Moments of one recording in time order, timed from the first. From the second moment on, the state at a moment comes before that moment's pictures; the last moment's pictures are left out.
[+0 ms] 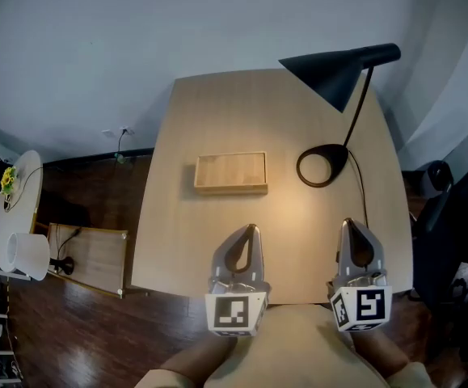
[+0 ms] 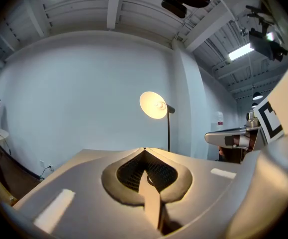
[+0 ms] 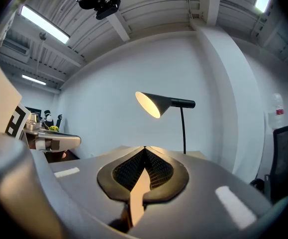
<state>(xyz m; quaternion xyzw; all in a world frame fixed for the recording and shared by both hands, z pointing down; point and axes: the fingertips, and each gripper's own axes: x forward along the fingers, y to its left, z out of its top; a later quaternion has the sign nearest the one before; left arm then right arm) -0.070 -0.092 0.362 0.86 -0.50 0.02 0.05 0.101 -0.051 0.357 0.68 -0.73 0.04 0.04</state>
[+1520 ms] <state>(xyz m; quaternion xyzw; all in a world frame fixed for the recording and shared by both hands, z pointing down) 0.032 -0.238 0.501 0.80 -0.58 0.15 0.09 0.248 -0.286 0.557 0.64 -0.74 0.11 0.20</state>
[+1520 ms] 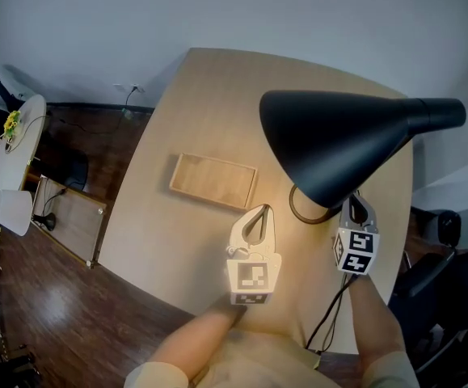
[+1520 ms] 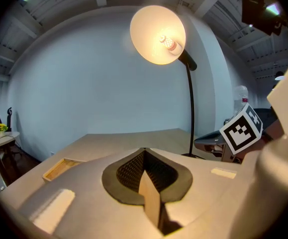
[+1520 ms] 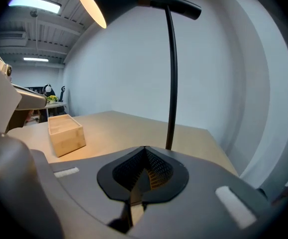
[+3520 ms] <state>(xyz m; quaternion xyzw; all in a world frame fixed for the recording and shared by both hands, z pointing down) 0.094 -0.259 0.513 0.83 -0.52 0.19 0.08 0.258 -0.324 0.629 0.61 -0.72 0.20 0.28</state>
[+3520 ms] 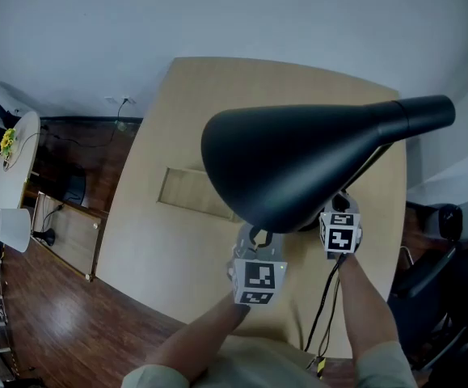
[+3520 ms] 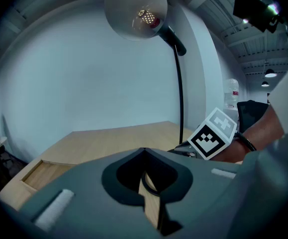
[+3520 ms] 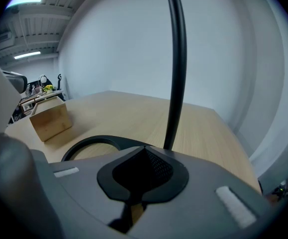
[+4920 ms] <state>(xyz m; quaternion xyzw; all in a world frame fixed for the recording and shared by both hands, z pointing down) 0.050 -0.178 0.414 0.87 -0.48 0.09 0.02 0.205 -0.175 0.432 0.70 -0.70 0.08 0.13</state>
